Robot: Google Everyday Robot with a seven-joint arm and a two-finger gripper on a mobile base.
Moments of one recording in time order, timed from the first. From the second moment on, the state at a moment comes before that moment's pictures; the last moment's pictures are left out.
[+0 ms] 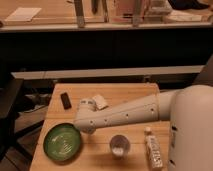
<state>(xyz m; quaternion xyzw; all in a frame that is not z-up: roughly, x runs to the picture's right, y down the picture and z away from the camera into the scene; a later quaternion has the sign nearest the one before) -0.104 0.232 0.780 -0.18 -0.21 -0.60 0.75</state>
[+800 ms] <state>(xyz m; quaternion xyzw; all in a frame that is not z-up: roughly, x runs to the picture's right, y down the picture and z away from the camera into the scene) -0.141 0.224 0.752 -0.17 -0.26 -0.69 0.66</state>
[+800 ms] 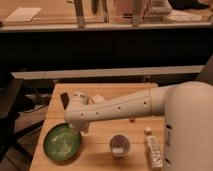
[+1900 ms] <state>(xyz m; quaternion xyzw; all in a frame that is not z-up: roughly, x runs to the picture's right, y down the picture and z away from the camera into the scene) -0.133 0.267 0.794 -0.23 -0.32 -0.66 0.63</state>
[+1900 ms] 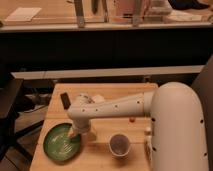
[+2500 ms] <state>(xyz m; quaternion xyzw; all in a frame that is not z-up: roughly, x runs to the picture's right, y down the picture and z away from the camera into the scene) -0.140 0.259 0.785 -0.22 -0.32 -0.67 0.64</state>
